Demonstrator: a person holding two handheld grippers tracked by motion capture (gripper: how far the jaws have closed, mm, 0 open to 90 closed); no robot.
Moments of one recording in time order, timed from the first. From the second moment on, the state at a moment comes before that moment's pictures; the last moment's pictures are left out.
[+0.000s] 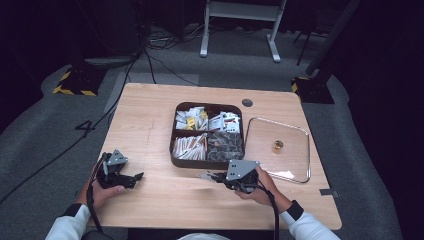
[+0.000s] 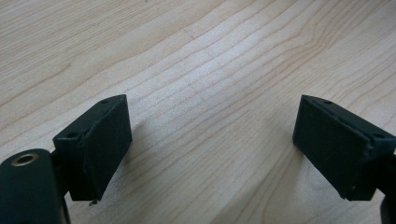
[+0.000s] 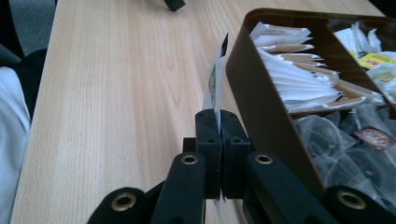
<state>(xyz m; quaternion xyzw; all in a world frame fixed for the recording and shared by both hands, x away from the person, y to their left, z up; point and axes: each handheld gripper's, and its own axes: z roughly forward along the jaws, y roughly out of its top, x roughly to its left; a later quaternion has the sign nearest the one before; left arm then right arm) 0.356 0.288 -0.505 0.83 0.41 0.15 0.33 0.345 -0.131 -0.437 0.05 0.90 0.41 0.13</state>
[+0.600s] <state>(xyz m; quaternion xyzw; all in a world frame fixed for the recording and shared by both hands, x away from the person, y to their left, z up) 0.356 0.288 -0.505 0.83 0.41 0.15 0.33 0.345 -0.124 -0.454 0.04 0.91 0.41 0.10</state>
